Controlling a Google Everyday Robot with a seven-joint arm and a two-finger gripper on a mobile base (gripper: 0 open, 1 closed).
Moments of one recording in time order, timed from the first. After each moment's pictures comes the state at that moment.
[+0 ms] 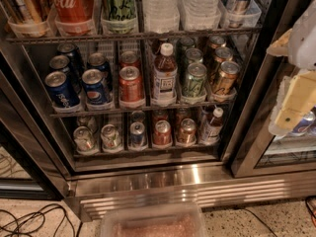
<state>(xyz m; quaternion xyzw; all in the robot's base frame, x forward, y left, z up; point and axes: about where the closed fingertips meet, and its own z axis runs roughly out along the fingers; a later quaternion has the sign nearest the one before) 0.438 -0.217 0.976 -0.60 0.78 -0.03 0.16</state>
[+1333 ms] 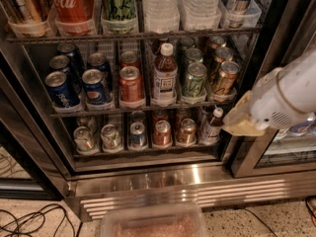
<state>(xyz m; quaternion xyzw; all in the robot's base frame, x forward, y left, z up) 0.440 -0.171 0.880 -0.57 0.78 0.05 0.24</state>
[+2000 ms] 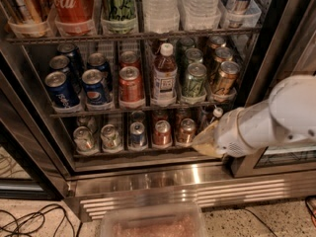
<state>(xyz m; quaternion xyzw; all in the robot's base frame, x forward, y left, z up) 0.458 -0.119 0.787 -0.52 0.79 0.11 0.30</state>
